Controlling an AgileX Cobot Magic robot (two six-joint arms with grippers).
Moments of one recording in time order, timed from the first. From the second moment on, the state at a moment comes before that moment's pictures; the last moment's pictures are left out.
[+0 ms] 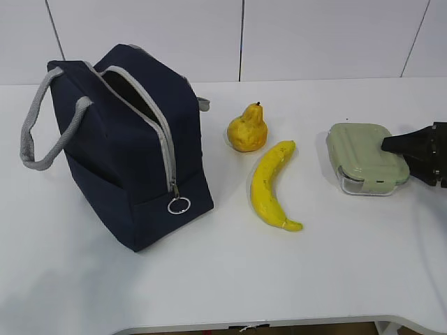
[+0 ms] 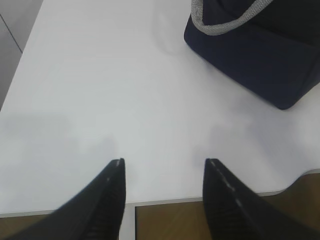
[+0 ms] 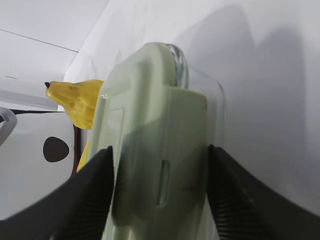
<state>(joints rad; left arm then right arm) -0.01 0.01 -0.51 -0.06 1.10 0.01 -0.47 2.20 -1.18 1.58 1.15 -1.42</state>
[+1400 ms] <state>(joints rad) -0.01 0.01 -0.51 -0.06 1.10 0.01 -0.47 2.20 -1.18 1.58 1.15 -1.38</state>
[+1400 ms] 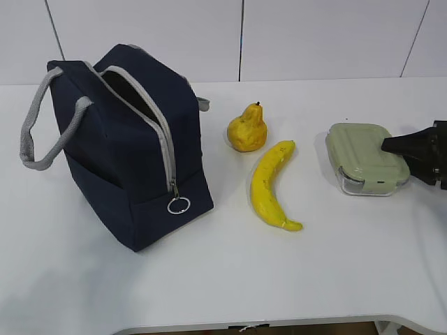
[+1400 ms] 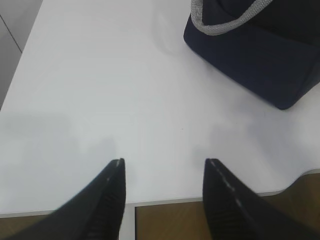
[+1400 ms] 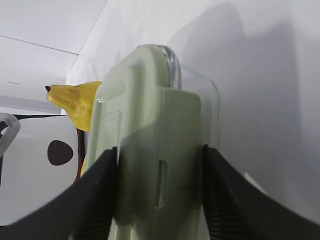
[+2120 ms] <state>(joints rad) -0.01 0.27 -0.69 -0.06 1.09 0.01 -0.47 2.11 -1.18 1.54 1.12 -1.28</state>
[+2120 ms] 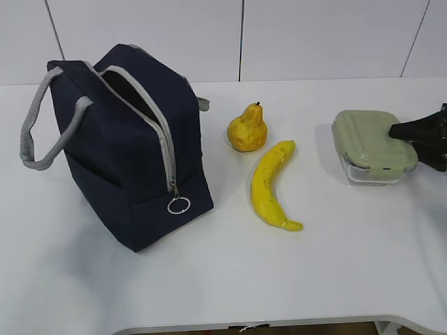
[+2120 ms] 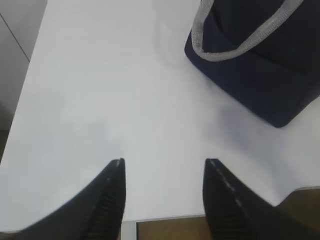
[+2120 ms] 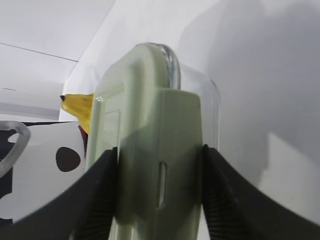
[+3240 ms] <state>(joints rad) -0.01 0.76 -0.73 -0.60 0.79 0.14 -0.47 1.90 -1.17 1.47 1.13 -1.10</state>
